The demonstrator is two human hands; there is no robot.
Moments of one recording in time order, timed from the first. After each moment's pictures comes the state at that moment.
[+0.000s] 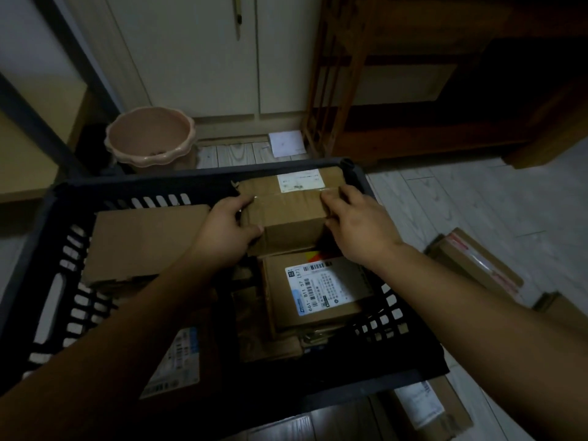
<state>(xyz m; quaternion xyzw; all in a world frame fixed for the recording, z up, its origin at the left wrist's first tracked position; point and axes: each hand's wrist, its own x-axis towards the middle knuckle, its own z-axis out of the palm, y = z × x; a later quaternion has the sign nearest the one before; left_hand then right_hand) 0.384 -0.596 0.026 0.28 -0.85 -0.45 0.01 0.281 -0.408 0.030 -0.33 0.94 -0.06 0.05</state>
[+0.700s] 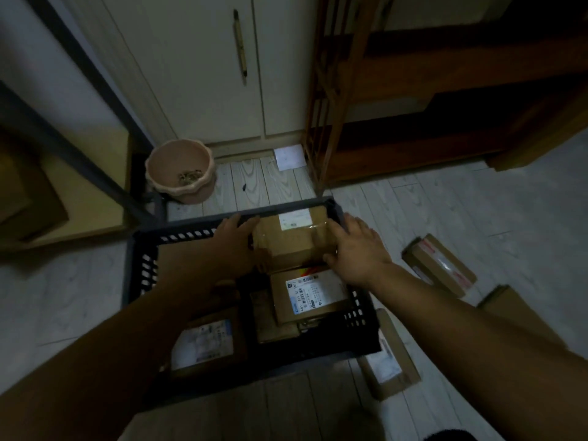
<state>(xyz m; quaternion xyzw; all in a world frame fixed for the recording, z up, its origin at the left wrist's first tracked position) 0.383 -0.609 0.166 0.19 -0.93 -0.23 -0.23 0.295 -0.388 0.161 -0.27 0.94 -0.03 0.22</state>
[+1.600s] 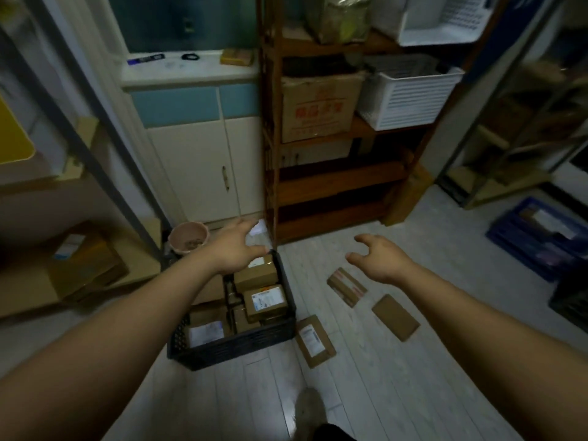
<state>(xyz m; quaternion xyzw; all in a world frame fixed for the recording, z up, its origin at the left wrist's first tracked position) 0.548 -0.408 0.669 0.13 -0.94 -0.27 -0.12 0.463 -0.142 0.648 -0.11 0.96 -0.18 0.19</state>
